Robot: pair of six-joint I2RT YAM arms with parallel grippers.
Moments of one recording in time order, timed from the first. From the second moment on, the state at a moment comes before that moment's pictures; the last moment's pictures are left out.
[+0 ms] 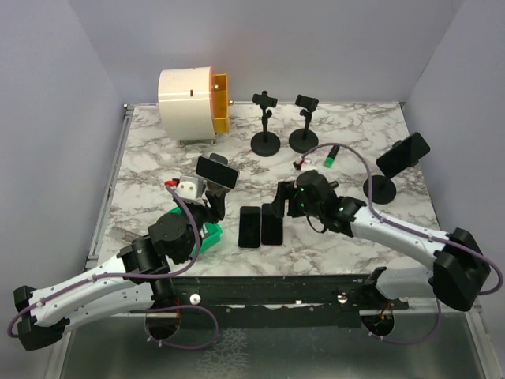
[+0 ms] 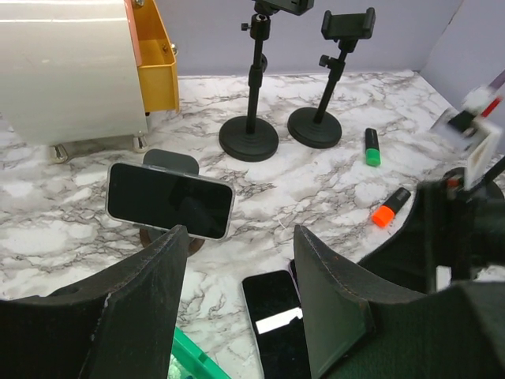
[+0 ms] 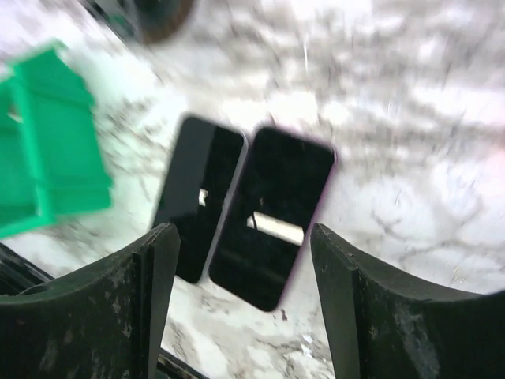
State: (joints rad) left arm -1.12 0.59 0.63 -0.06 -0.81 -0.17; right arm 0.81 1.32 0.76 -0.17 0.11 0.58
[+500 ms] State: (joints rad) left arm -1.12 0.59 0.62 -0.06 -0.82 -0.17; right arm 0.80 1.30 0.90 0.07 0.05 0.31
